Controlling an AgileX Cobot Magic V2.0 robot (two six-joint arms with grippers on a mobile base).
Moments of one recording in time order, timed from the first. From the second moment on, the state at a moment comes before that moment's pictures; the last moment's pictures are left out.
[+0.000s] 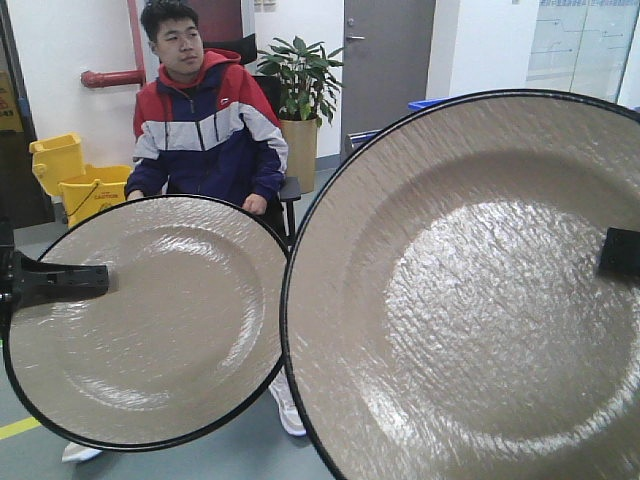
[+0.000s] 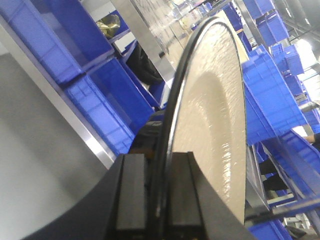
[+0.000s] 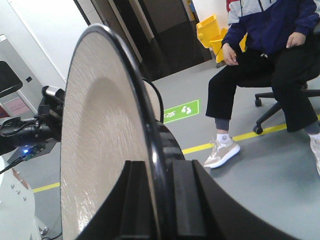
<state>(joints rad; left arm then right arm) 0.28 1.47 -1.17 -1.44 1.19 0.73 -0.29 0.87 -1.12 1.22 1.15 -0.63</state>
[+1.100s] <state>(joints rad) 0.28 1.47 -1.17 -1.44 1.18 0.73 -0.29 1.03 -1.12 1.23 1.14 -0.63</state>
